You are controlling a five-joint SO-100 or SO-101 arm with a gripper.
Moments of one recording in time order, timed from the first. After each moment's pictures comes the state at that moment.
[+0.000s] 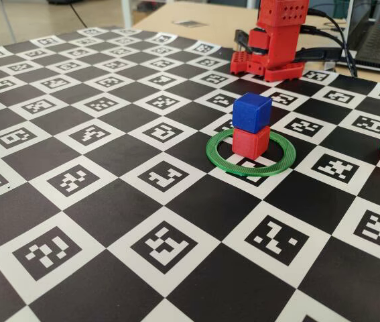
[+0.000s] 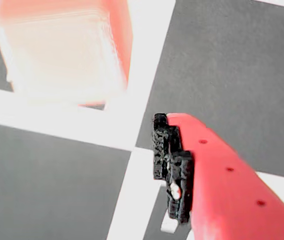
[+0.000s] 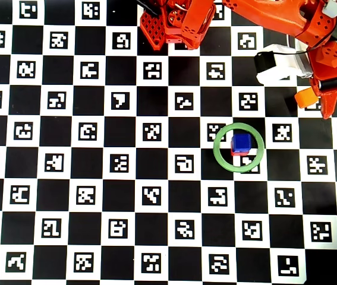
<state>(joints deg) -63.8 81.0 95.7 64.2 52.4</state>
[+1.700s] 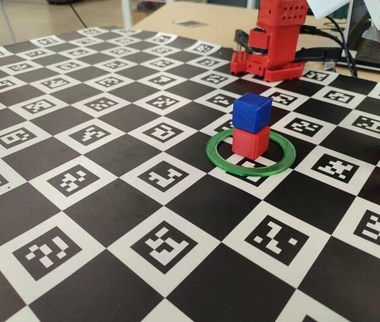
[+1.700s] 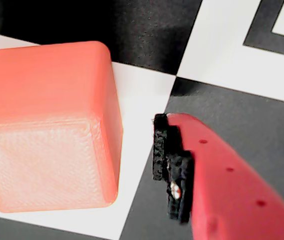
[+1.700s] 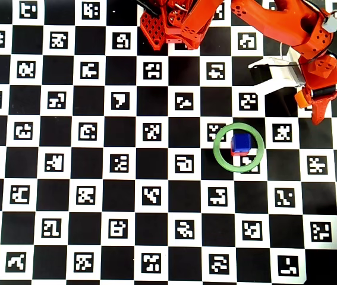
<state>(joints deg) -63.2 76.0 99.7 57.0 49.0</state>
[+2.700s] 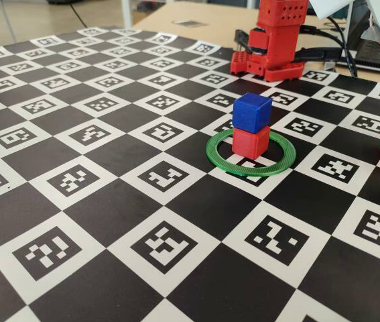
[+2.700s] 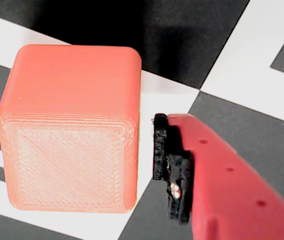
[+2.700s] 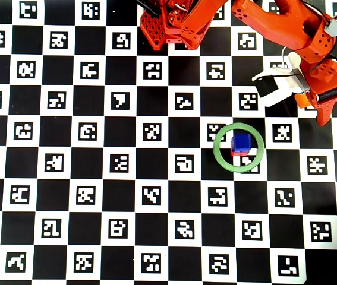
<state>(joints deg) -62.1 74.0 96.5 59.2 41.0</state>
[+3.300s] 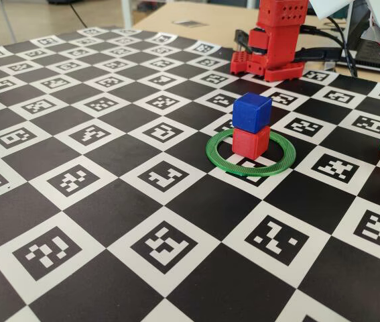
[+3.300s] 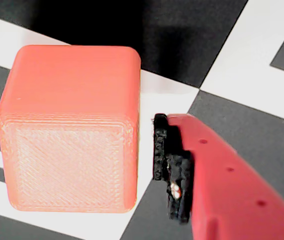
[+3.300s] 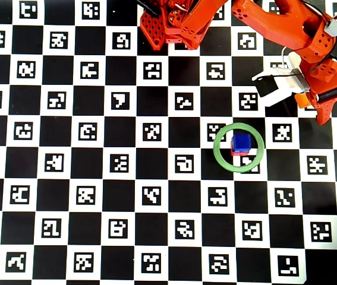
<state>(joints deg) -62.1 74.0 96.5 59.2 41.9</state>
